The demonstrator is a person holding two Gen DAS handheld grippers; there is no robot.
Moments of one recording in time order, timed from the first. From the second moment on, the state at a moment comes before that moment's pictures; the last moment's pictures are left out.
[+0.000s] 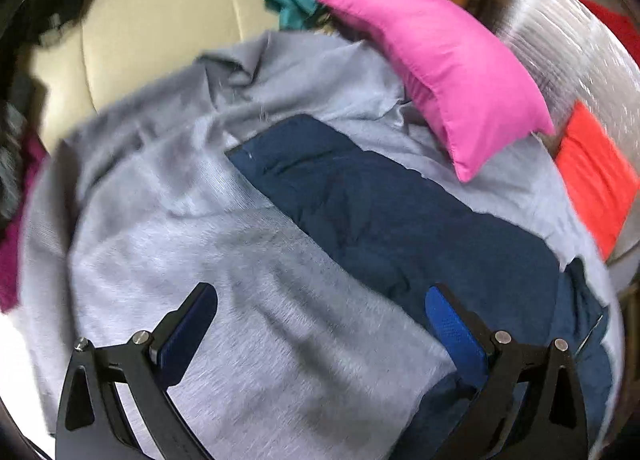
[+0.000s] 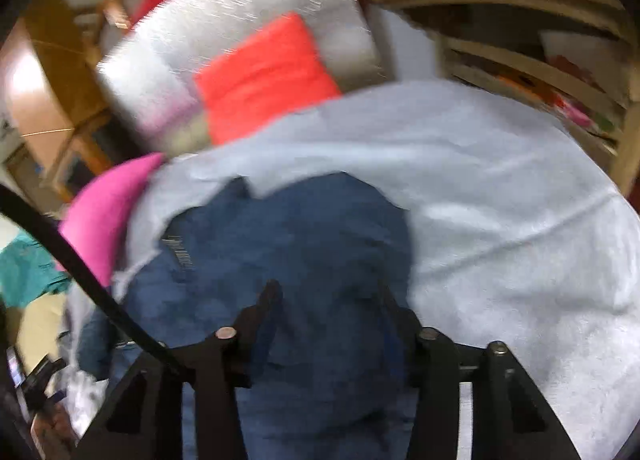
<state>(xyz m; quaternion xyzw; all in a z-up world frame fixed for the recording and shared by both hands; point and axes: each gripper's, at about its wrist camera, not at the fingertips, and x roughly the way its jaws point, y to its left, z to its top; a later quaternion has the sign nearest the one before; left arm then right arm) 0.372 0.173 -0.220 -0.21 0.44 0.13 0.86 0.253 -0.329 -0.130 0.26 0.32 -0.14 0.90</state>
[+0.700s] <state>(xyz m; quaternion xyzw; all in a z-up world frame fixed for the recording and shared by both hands) 0.429 0.207 -0.249 -0.40 0.40 0.03 0.82 0.273 -0.292 -0.157 0.28 0.34 -0.07 0.89</state>
